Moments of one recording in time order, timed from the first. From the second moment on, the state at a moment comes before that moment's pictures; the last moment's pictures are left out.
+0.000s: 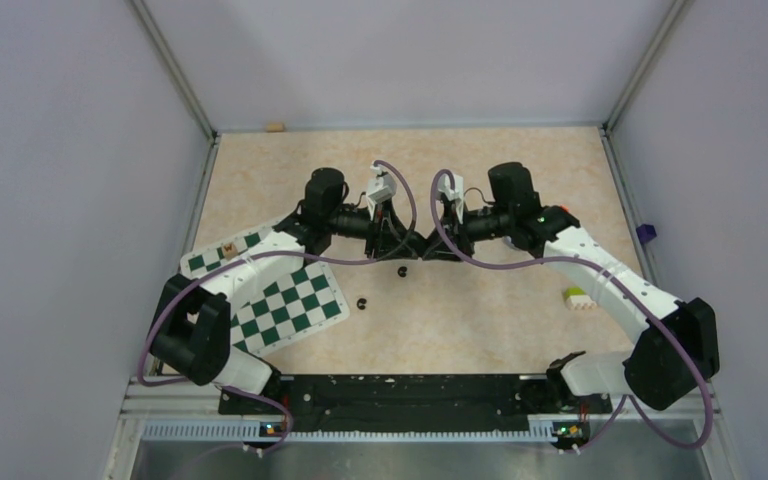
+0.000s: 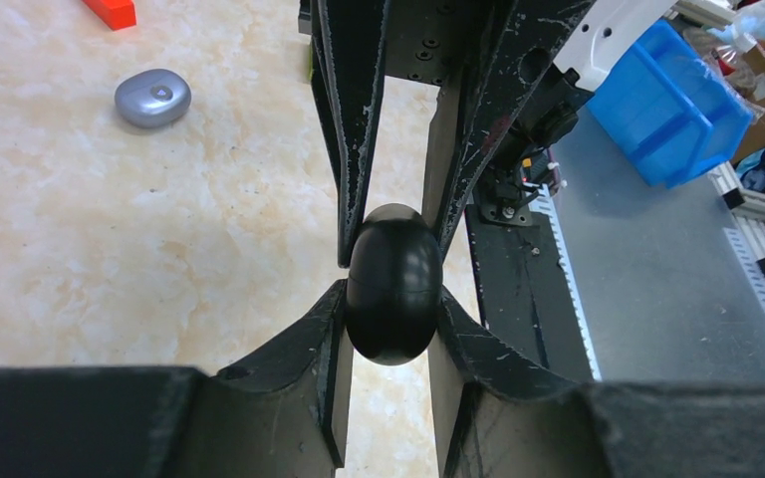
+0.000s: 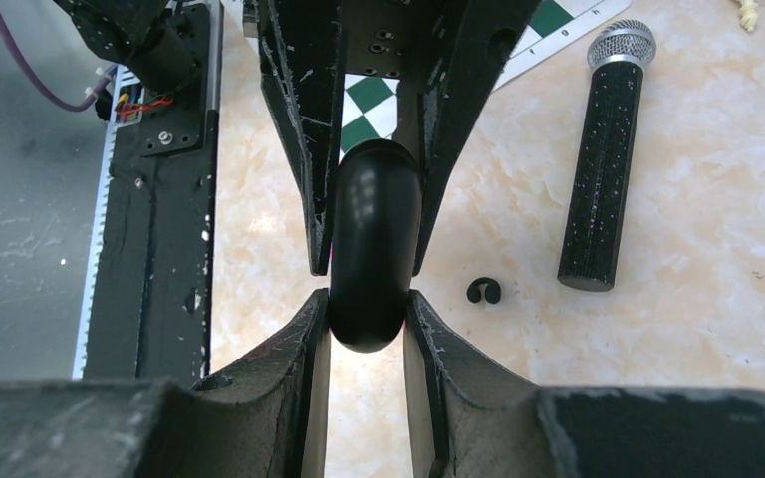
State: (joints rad) left arm -0.51 1.46 0.97 0.18 1.16 -0.07; right arm 0.50 1.31 1.06 -0.38 -0.93 -0.38
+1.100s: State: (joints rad) left arm -0.51 1.46 0.96 0.18 1.17 -0.06; right arm 0.47 1.30 1.05 -0.27 -0.87 -0.23
